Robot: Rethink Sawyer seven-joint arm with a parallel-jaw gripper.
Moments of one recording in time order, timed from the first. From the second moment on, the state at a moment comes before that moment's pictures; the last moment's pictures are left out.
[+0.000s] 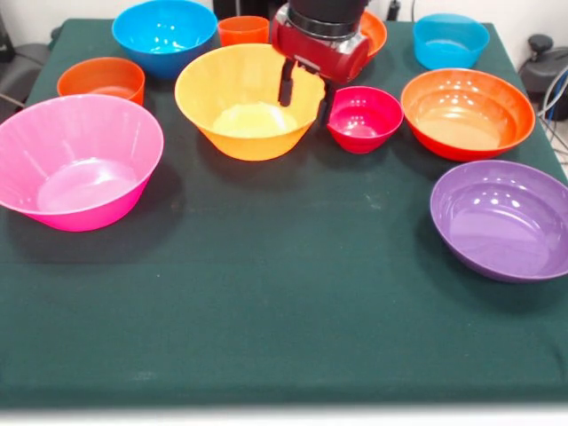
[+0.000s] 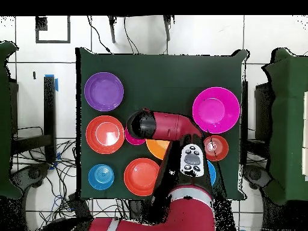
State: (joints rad) arm -0.13 -0.54 -0.10 1.61 -0.06 0.45 2.31
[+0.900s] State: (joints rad) arm -0.23 -0.45 -0.10 1.58 -0.06 0.37 2.32
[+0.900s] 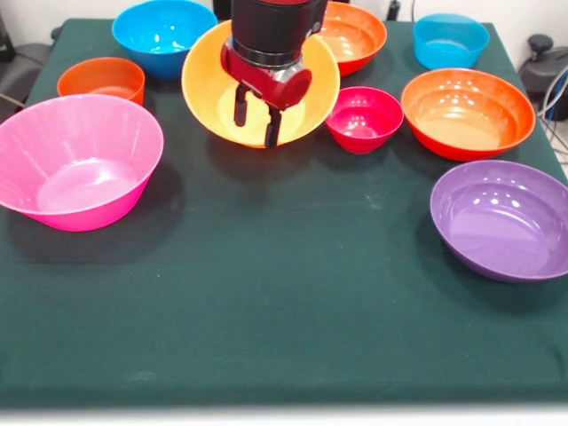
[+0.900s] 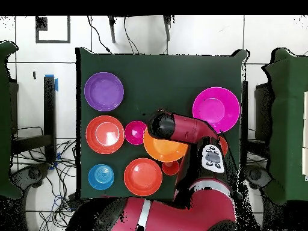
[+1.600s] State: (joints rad) arm -0.18 -0.49 -0.11 1.58 -0.06 0.42 2.32
